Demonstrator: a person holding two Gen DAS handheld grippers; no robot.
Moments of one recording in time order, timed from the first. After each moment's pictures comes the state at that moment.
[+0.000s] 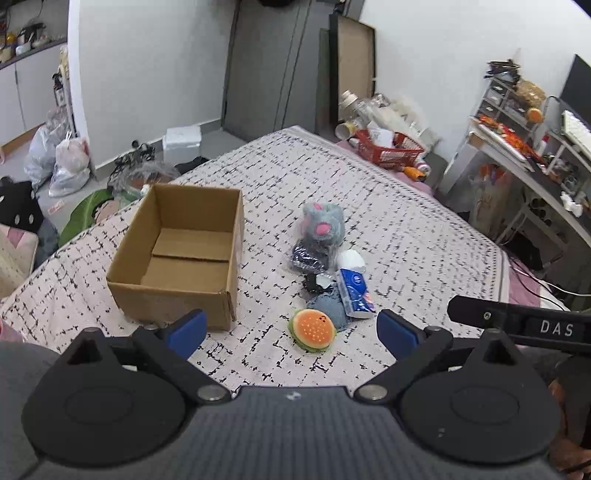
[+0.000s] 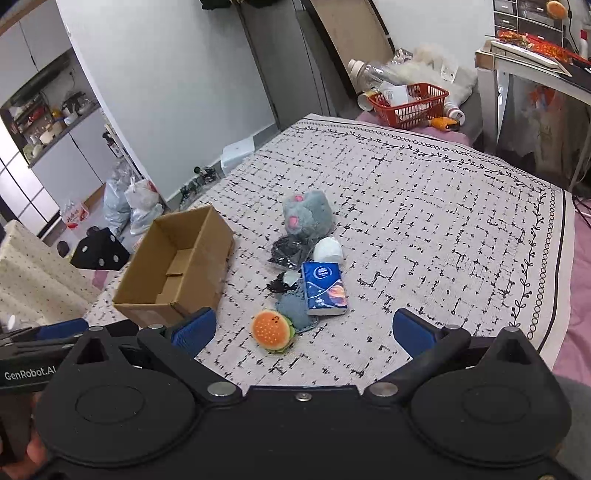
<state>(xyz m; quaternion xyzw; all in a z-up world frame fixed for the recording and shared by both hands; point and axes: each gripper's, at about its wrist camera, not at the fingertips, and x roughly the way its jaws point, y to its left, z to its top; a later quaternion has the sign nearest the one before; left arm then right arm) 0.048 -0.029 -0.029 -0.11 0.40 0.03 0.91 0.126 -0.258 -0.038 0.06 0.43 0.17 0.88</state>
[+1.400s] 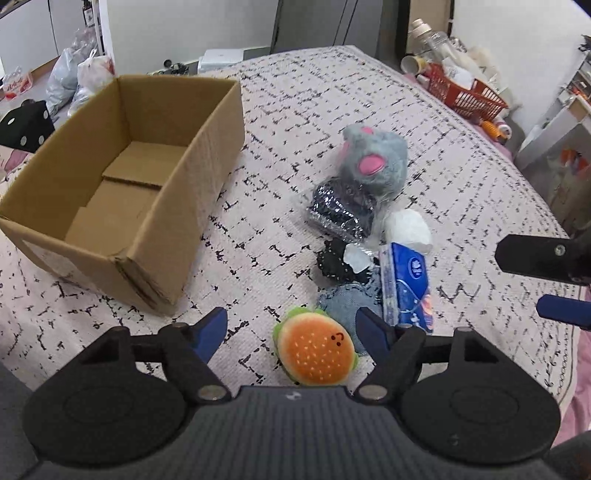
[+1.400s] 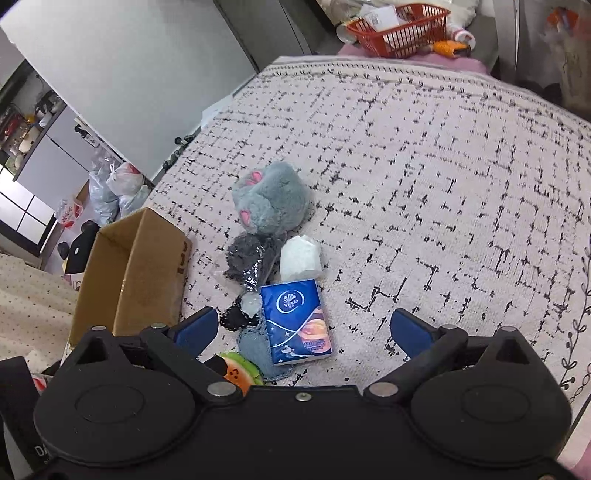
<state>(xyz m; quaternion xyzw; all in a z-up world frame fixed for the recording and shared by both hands) 0.171 -0.060 -0.165 -0.16 0.49 0.11 0.85 0.259 -0.264 -0.125 0.12 0.53 0.17 0.82</state>
